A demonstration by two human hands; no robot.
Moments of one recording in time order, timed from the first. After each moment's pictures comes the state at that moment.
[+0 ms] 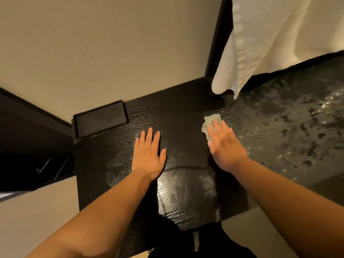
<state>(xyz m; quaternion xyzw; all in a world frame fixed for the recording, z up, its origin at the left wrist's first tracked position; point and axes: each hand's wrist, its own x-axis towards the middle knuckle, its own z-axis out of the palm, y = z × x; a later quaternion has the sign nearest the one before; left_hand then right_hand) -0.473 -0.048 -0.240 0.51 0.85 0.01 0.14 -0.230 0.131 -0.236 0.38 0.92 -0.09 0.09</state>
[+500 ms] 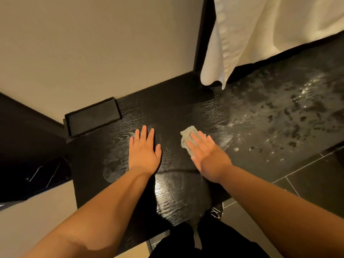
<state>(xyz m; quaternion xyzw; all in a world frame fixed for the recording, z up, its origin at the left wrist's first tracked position) -0.460 -0.059 -0.240 0.50 0.85 0.03 0.13 -0.220 0.053 -0.237 0.29 0.95 -0.10 0.08</state>
